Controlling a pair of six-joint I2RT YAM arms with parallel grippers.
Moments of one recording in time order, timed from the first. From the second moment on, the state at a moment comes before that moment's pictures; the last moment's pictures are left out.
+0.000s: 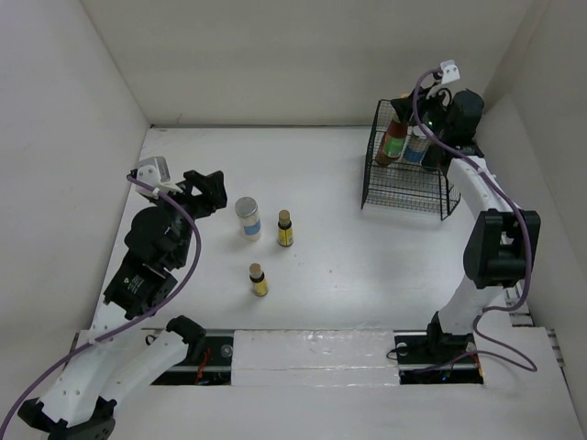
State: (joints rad) left arm -0.55 0.66 0.94 -0.25 -0.48 -0.42; right arm -0.01 1.76 1.48 0.34 -0.48 0.10
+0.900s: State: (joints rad) left arm -0.55 0.66 0.94 -0.25 -0.46 -0.42; right arm 0.04 1.68 1.14 0.60 -0.32 0.07
